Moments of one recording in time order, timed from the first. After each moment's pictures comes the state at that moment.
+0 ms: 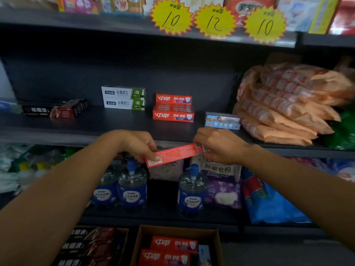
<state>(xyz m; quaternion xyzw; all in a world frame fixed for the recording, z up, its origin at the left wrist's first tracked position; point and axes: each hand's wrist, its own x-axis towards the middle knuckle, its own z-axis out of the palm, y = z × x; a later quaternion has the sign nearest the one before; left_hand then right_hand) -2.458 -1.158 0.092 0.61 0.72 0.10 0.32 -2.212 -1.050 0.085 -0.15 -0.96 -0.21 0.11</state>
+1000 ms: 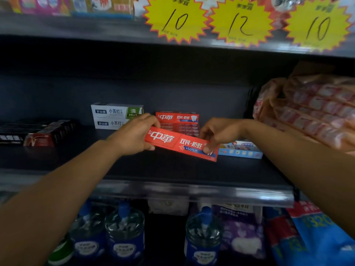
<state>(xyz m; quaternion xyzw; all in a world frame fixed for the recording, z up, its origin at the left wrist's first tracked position) -2.533 -1.041 0.128 0.69 0.69 0.21 -0.07 -2.306 -0.902 0.163 -0.31 -0.93 0.20 -0.03</state>
